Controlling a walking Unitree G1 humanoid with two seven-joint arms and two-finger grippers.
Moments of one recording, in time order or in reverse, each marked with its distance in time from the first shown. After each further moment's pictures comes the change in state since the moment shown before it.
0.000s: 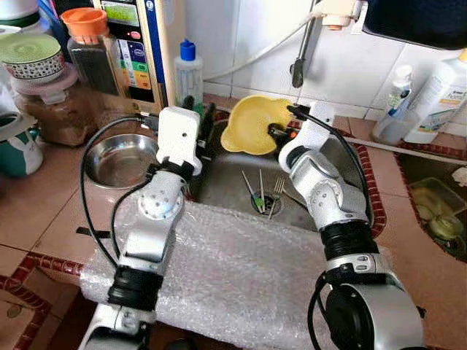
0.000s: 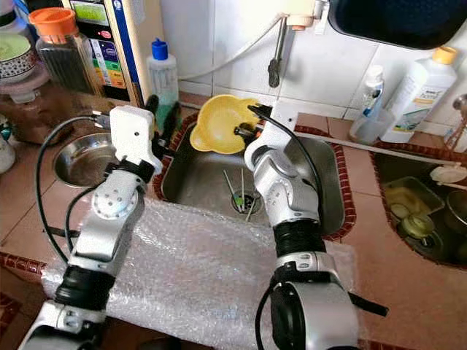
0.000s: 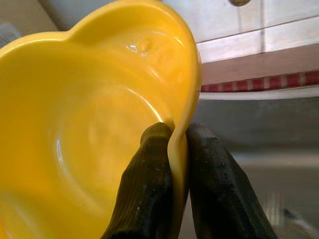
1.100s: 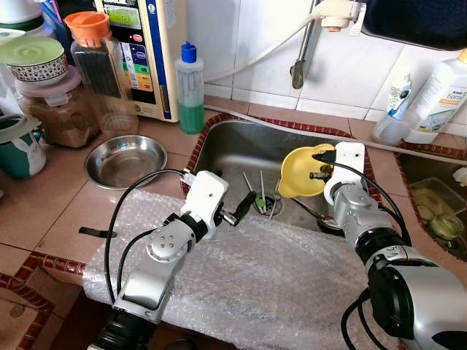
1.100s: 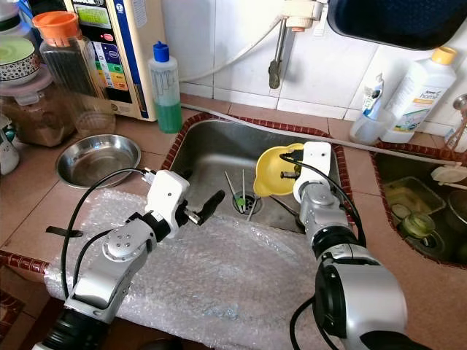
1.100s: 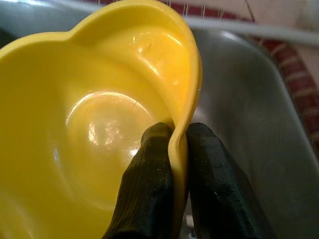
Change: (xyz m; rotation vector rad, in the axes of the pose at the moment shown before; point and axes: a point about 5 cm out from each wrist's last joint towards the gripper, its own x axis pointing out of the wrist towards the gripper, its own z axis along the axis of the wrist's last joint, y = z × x) left arm -0.052 -0.031 -0.057 0.030 0.345 -0.353; right arm -0.016 -0.113 -0.041 -0.355 0.170 -0.321
